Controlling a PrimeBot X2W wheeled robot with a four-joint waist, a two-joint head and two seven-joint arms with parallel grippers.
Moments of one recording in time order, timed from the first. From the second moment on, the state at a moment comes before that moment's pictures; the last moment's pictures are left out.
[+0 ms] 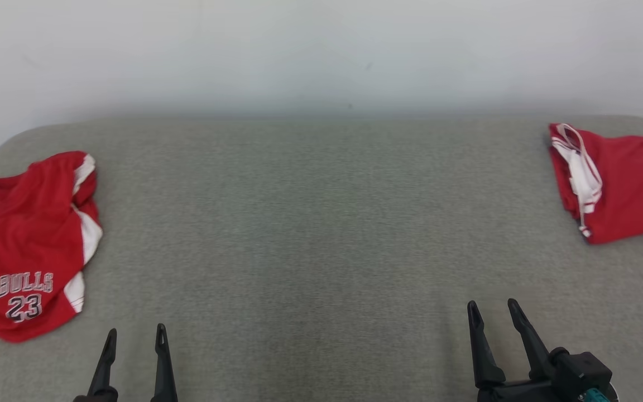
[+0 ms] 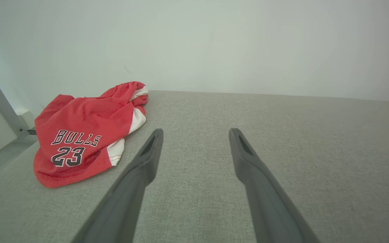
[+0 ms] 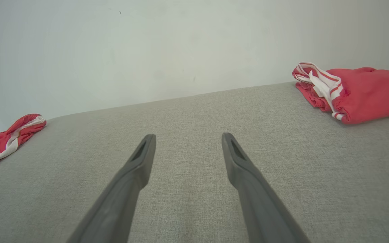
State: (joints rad) left arm 0.05 0.05 0.00 0.13 -0.11 0.00 -0.26; right arm 0.00 -0.05 0.03 0.21 0.19 0.13 -0.26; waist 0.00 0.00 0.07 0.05
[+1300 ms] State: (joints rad) left arm 0.08 0.05 0.03 0.15 -0.12 0.00 -0.26; right arm 0.04 -0.05 0.06 0.21 0.18 0.13 -0.26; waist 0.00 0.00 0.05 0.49
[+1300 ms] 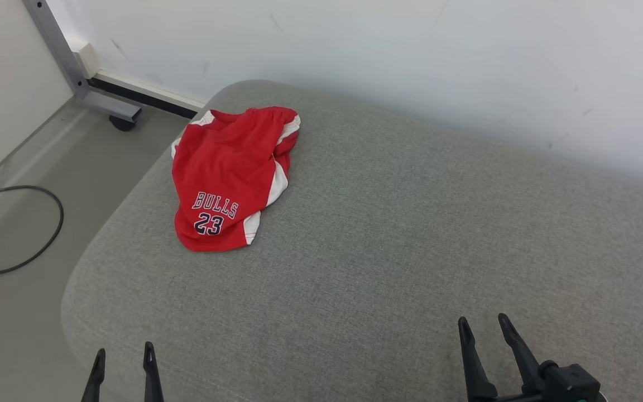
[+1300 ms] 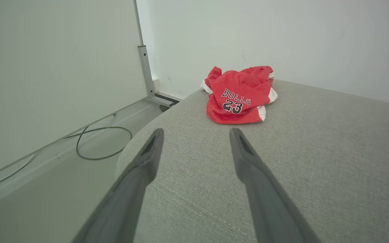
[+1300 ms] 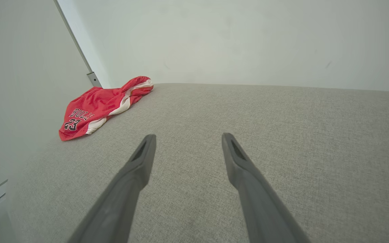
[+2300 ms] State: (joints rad) left arm -0.44 0.10 0.25 0.35 -0.23 -0.08 -0.26; right arm -0.12 -0.12 0.04 0.11 0.12 0.13 -0.26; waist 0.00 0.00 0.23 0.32
